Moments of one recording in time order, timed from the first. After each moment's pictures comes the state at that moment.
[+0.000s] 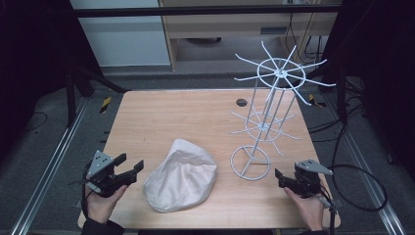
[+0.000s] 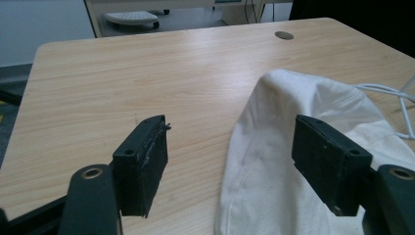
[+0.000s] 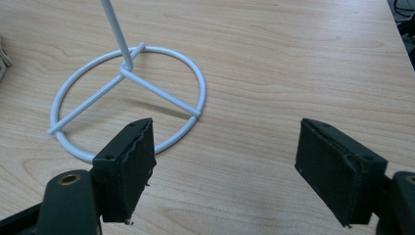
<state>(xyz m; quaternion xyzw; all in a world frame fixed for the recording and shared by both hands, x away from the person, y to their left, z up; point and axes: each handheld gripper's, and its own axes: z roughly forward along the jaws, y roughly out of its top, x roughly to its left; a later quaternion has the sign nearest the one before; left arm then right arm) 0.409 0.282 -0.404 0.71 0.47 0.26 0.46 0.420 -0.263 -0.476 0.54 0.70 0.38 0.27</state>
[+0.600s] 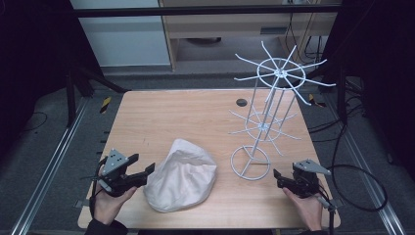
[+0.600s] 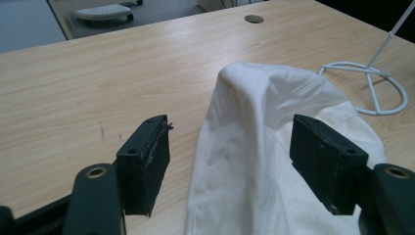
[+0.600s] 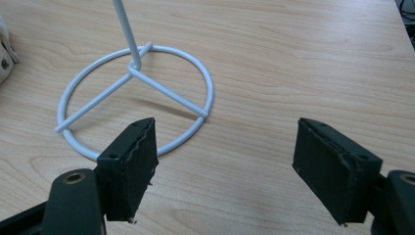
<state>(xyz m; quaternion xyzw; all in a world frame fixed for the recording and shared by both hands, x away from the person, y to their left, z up) 0.410 0.255 -0.393 0.75 0.43 0.24 0.45 0.421 -0.259 -0.476 0.53 0.71 0.38 0.27</state>
